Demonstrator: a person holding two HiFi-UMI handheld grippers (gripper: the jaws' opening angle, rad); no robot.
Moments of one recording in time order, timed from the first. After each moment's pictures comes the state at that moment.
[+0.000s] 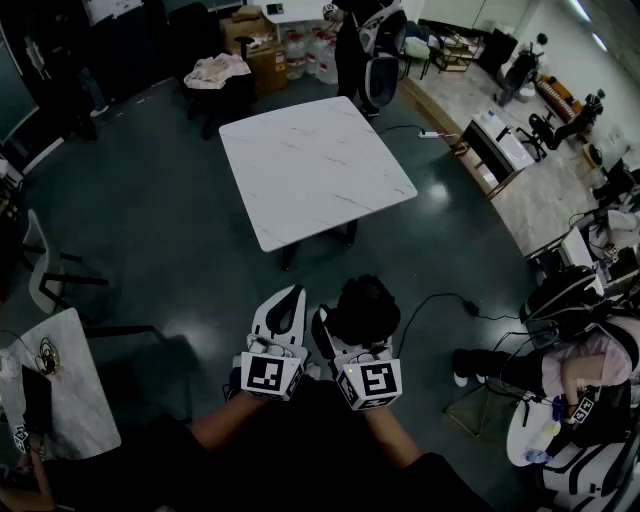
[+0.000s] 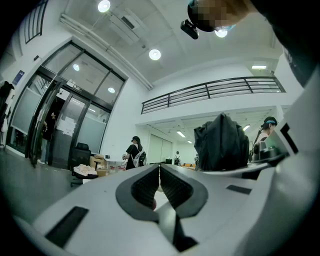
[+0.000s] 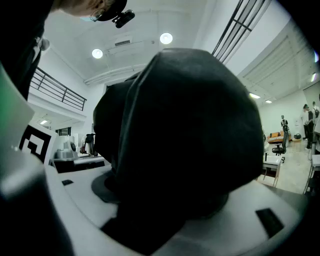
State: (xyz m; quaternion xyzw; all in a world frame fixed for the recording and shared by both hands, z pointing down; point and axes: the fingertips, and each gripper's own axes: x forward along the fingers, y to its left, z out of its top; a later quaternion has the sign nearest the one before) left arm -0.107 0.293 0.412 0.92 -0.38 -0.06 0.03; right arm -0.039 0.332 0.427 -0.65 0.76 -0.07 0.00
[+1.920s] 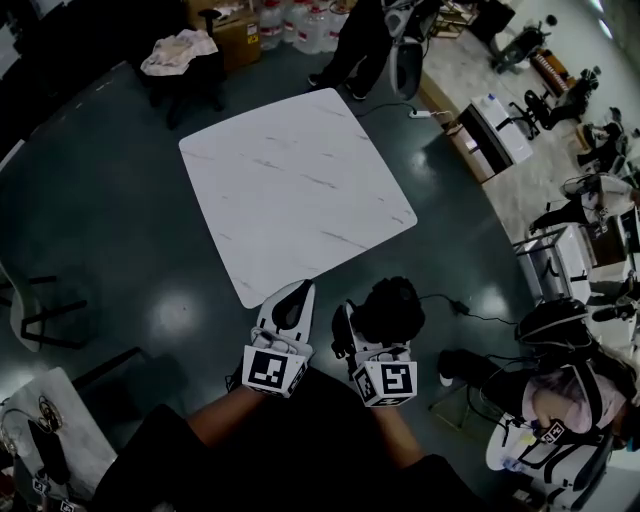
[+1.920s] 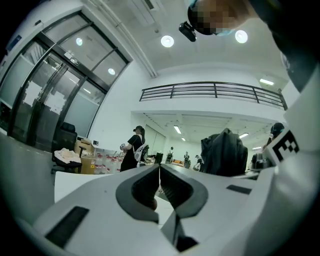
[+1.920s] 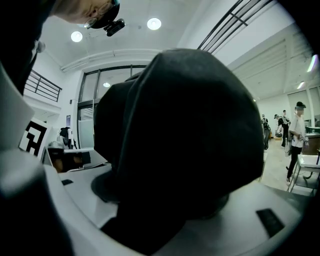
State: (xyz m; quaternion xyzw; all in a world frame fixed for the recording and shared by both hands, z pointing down) left arm 0.013 0.035 0.436 0.94 -0.32 -0.05 0.11; right arm 0.109 0.095 0.456 -0.72 0.68 -0.11 -0.03
